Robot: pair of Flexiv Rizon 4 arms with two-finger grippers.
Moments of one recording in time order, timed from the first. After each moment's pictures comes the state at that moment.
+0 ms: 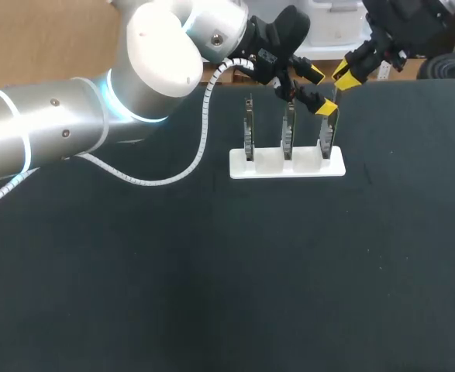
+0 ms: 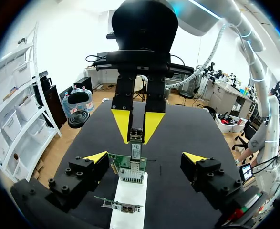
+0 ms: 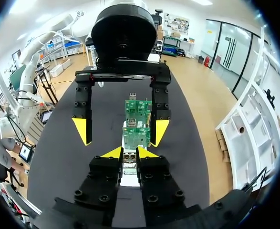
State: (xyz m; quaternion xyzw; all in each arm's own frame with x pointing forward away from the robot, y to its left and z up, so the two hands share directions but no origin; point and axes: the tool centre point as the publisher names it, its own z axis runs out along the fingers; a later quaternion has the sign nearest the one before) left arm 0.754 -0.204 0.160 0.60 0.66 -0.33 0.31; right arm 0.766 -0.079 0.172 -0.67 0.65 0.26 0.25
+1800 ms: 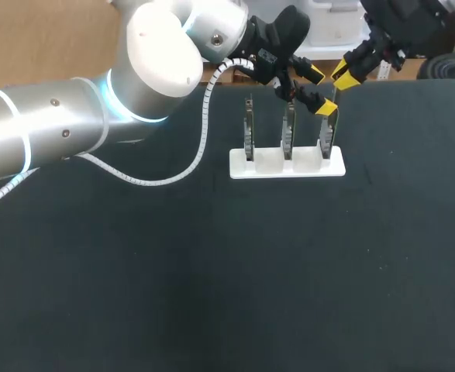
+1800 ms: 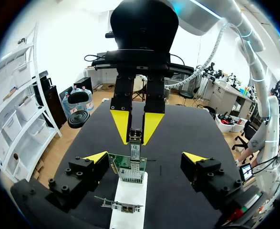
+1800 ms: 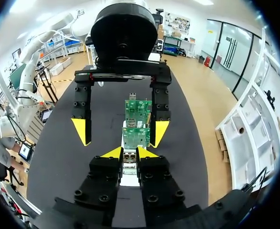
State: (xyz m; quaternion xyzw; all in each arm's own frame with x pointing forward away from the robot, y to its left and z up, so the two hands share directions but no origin) left arm 0.754 -0.204 0.160 0.60 0.66 -0.33 0.31; right arm 0.767 -0.078 0.173 -0.67 0.65 0.25 0.24
